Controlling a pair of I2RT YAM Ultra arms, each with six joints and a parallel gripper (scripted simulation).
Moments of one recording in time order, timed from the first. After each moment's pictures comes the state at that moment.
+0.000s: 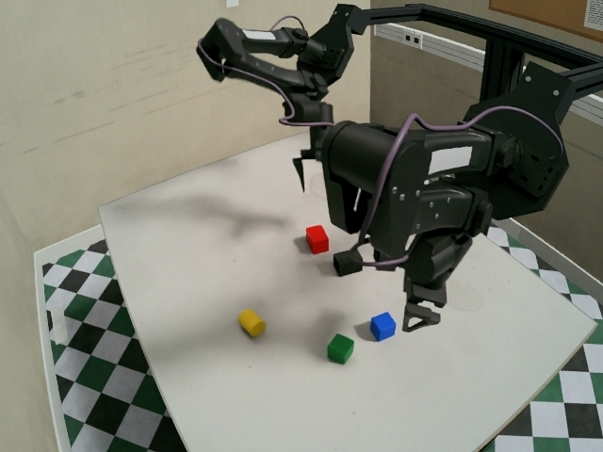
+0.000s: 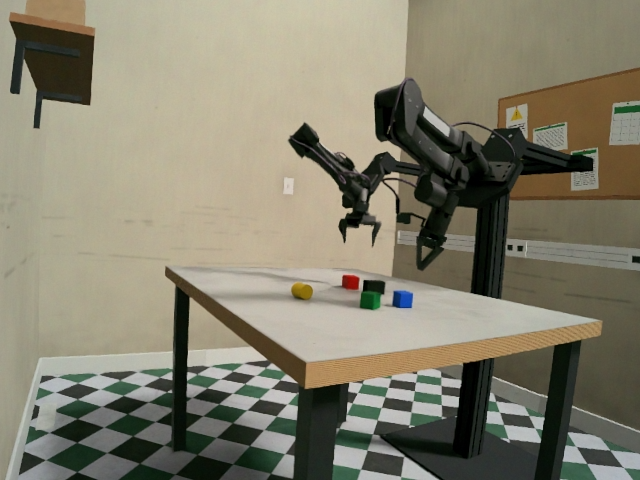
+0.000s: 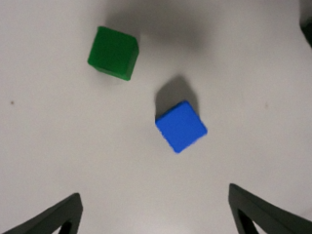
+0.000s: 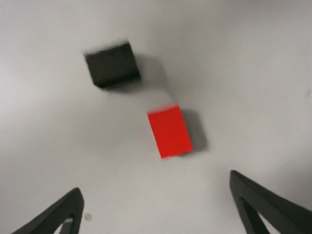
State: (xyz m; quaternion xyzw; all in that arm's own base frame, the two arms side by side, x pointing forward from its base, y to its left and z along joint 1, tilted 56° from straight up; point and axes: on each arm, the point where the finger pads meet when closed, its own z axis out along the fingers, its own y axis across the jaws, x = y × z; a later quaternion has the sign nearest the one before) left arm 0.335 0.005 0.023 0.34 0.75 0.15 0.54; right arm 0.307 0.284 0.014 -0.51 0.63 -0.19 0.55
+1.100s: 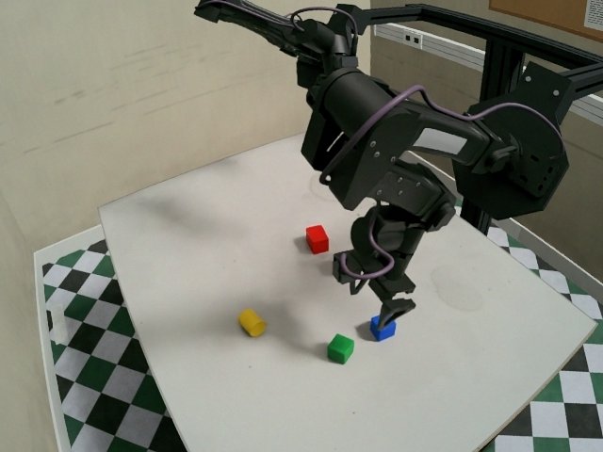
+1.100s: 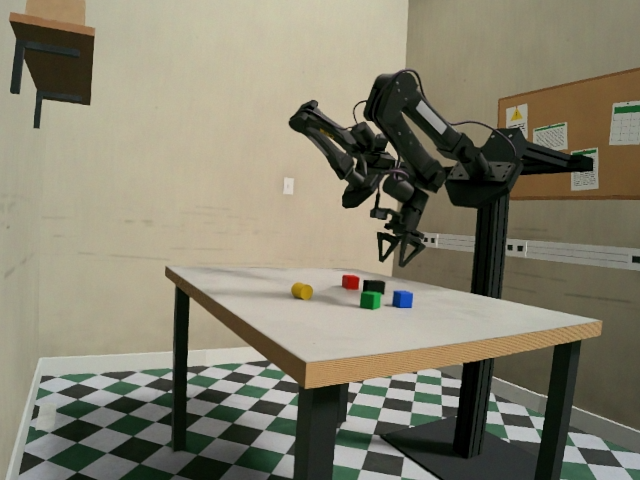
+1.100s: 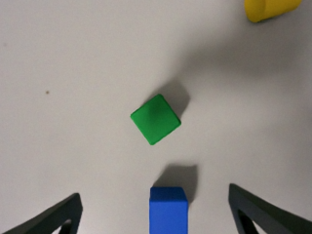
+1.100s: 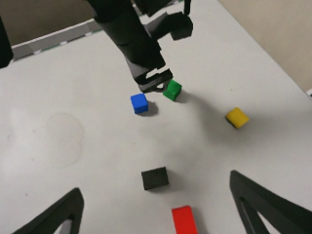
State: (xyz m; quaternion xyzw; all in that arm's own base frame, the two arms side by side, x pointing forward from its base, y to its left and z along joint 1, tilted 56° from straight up) left arm 0.367 -0.039 0.073 0.07 0.79 0.05 0.61; right arm 0.142 0.393 0.125 -0.57 0.50 -0.10 0.64
